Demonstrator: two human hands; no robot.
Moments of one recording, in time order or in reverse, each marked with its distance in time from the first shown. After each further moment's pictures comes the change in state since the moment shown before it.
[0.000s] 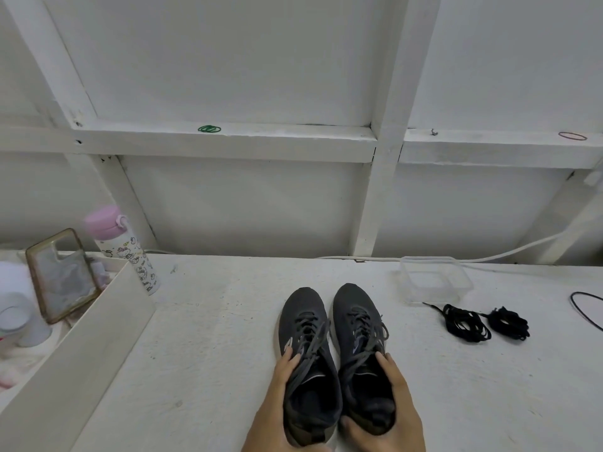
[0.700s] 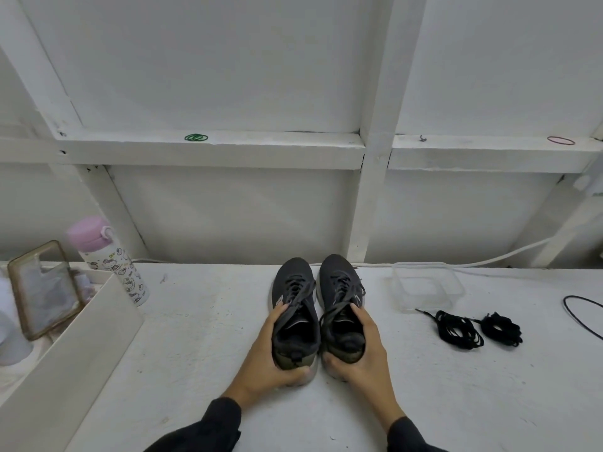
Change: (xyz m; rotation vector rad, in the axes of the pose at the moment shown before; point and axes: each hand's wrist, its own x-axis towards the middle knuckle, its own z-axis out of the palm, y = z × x) left_hand 0.095 0.001 -0.028 0.058 -0.129 -0.052; right_hand 0.096 0.001 0.011 0.066 -0.090 -0.050
